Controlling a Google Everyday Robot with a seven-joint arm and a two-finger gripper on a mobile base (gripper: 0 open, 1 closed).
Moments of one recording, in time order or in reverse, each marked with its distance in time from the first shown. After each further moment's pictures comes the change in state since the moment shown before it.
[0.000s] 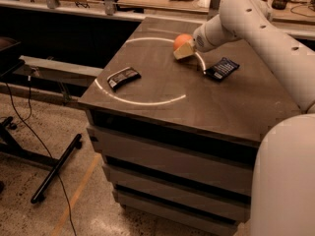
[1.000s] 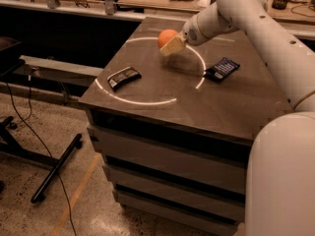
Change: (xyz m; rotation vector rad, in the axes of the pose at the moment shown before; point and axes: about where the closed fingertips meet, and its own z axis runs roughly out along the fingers) arm -0.033 0.047 -0.010 -0.174 -0.051 -0.133
